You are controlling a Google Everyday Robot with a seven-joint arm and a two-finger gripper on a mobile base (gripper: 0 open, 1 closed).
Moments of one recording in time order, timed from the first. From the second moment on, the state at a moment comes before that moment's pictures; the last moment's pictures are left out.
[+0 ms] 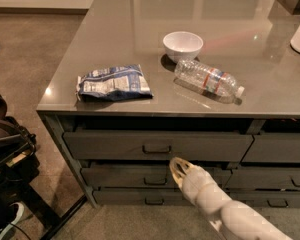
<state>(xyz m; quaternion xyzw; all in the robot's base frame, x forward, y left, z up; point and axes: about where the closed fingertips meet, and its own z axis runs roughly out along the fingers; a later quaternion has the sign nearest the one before) 0.510 -0.103 0.604 -0.42 0.68 -0.05 0.60</state>
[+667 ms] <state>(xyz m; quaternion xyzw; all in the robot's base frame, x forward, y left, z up) 0.412 -0.115 0.605 -0.38 0.76 0.05 0.52</state>
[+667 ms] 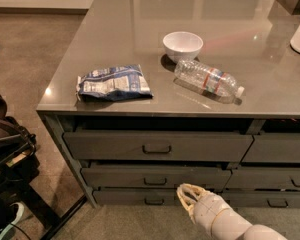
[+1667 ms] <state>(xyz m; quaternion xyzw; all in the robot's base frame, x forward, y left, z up) 0.412 -0.114 0.605 -0.38 0.76 0.04 0.52</state>
